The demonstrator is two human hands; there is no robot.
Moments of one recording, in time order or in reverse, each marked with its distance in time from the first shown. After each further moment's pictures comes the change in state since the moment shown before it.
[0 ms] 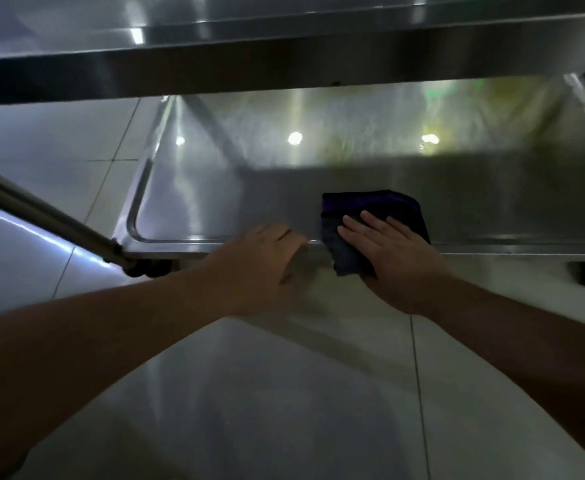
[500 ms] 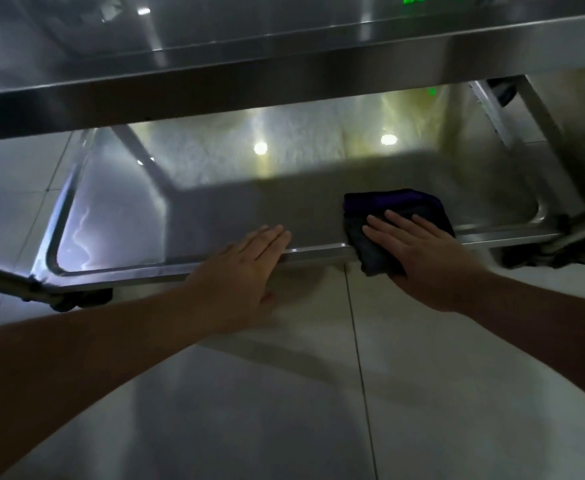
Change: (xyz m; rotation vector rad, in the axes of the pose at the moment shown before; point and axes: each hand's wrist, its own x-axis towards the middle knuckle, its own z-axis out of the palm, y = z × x) left_hand 0.054 0.061 0.022 0.120 -0.029 0.070; right_hand -0.088 0.121 -0.023 -0.063 -0.066 0.124
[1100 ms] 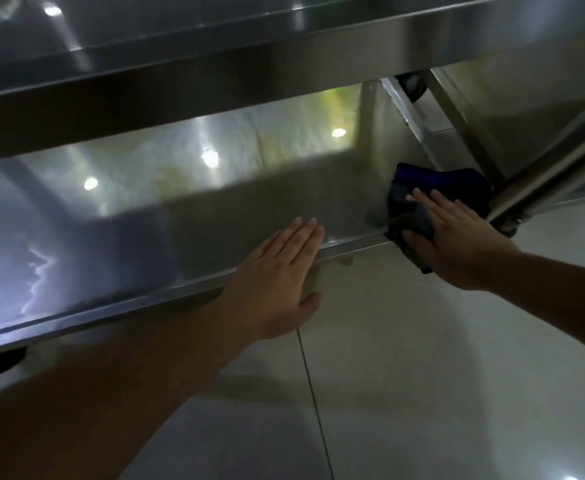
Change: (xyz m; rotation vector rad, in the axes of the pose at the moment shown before) left_hand 0.107 0.105 0.027 -0.024 0.144 0.226; right_hand -0.067 0.113 -0.007 0.150 -0.060 0.465
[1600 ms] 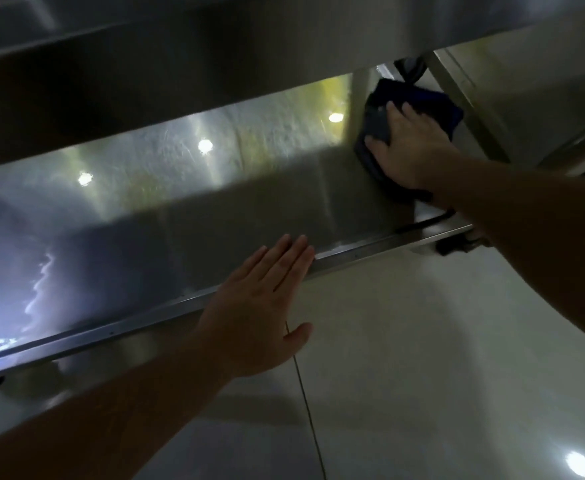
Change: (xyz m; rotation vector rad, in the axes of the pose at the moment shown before) left_hand -0.003 -0.005 0.011 0.068 -0.015 0.025; right_hand 0.150 -0.016 -0.042 0.089 0.139 0.111
